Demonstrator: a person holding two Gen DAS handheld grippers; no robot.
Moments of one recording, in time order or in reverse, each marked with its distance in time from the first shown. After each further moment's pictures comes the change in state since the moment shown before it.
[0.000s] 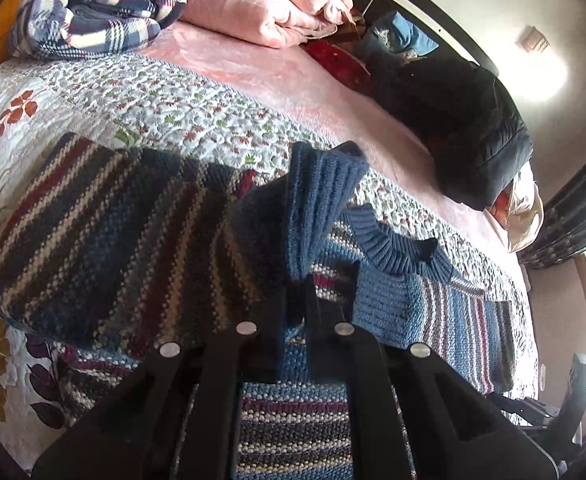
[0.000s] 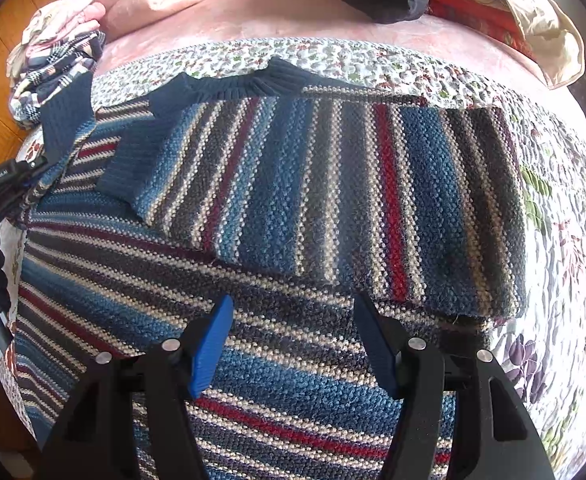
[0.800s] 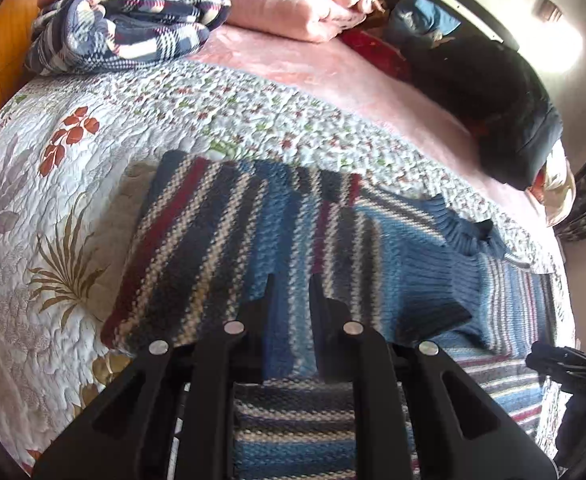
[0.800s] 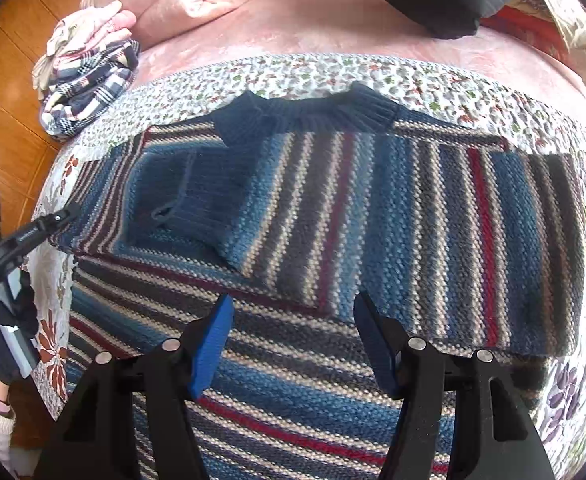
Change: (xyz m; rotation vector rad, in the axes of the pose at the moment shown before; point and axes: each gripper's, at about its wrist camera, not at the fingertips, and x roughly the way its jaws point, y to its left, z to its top) left arm -0.028 0.081 0.020 0.071 0.099 0.164; right arm 0.003 0.056 0.044 -0.015 0.004 0.154
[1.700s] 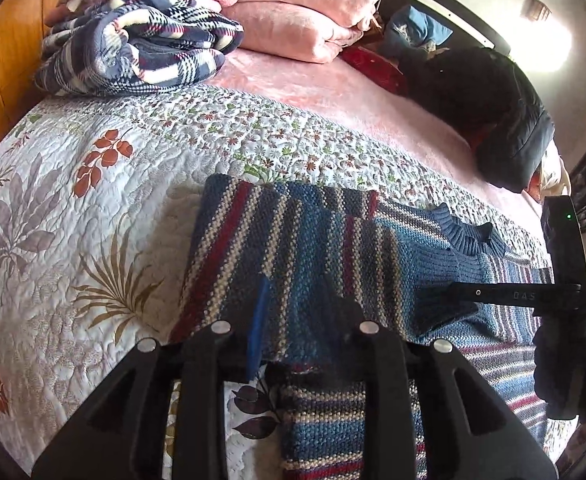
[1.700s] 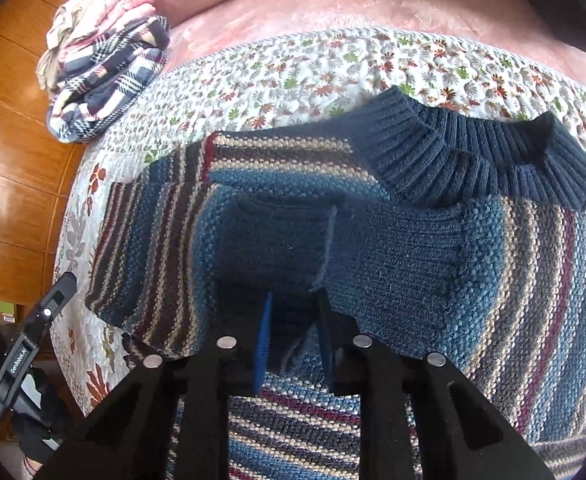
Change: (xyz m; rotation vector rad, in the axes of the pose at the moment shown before) left arm -0.054 0.025 0.002 0.032 -0.112 -0.020; right arm 0.086 0.097 0.080 0.004 0.106 0.152
